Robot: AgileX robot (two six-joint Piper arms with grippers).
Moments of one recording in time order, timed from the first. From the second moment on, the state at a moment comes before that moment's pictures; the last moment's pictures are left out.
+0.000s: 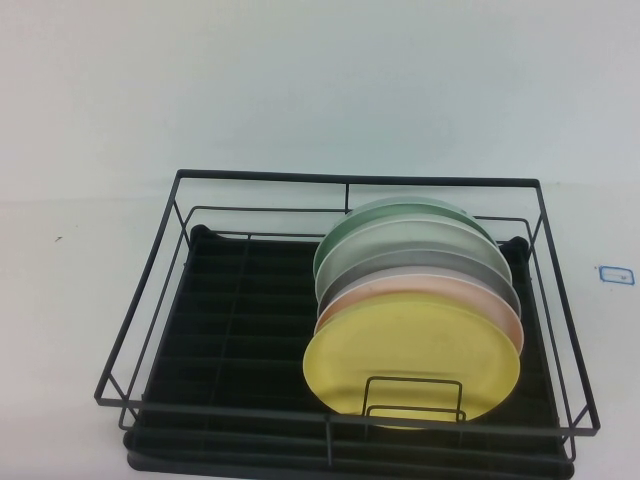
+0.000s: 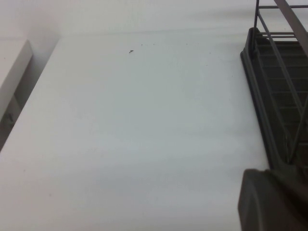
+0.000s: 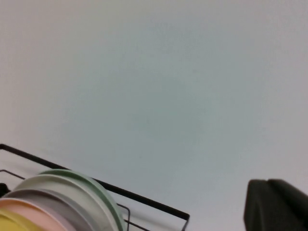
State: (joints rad) right arm 0.41 0.32 -0.33 1.77 -0.10 -1.96; left arm 0.02 0.00 0.03 -0.01 0.36 0.09
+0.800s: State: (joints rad) right arm -0.16 -0.01 0.03 0.19 0.45 -0.28; left arm 0.02 0.00 0.03 -0.02 0.36 0.09
